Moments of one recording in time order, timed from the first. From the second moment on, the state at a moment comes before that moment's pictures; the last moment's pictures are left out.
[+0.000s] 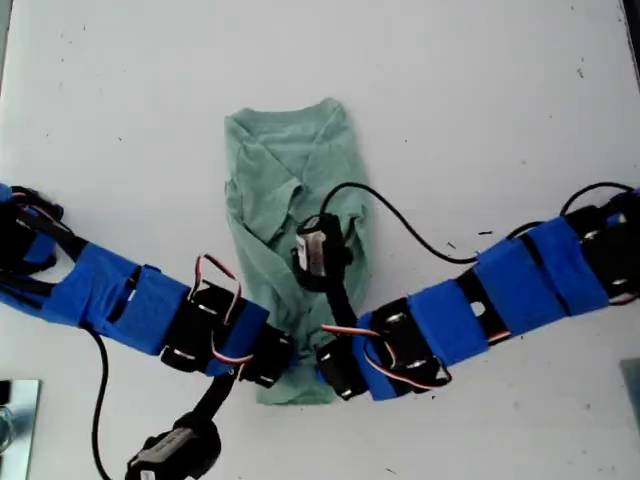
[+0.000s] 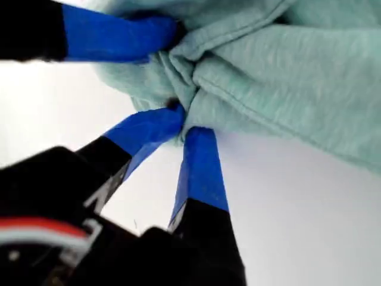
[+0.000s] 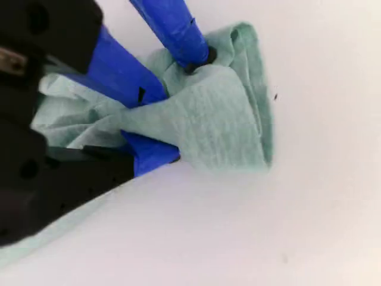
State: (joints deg) arm 0 15.9 57.9 61.9 62.8 1.3; arm 1 -19.0 58.0 51.4 66.0 -7.2
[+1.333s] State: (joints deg) arm 0 -14.9 95.9 86.9 62.7 22.3; arm 1 15.5 89.1 68.9 64.2 -41.2
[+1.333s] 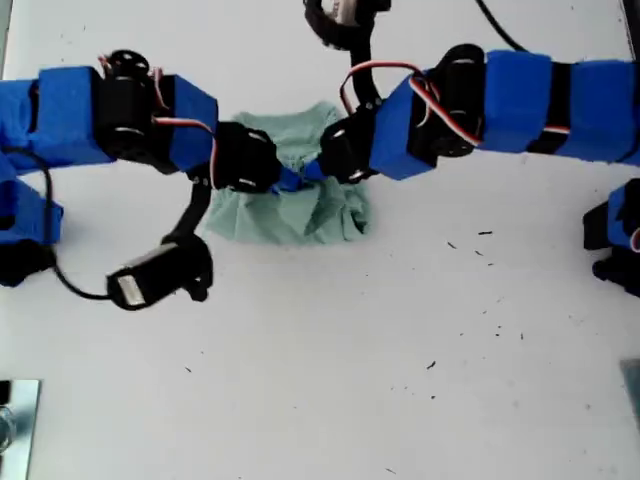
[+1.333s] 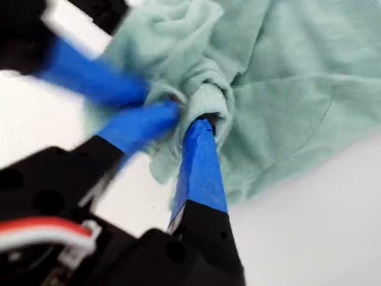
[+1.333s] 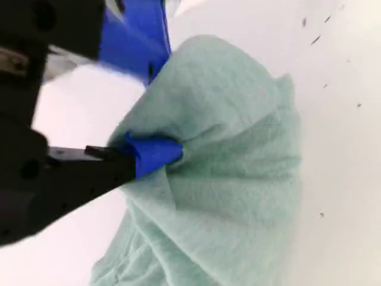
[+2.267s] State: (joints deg) arm 0 -33.5 194.8 167.6 58.9 15.8; arm 1 39.0 188.7 151.6 72.9 -32.3
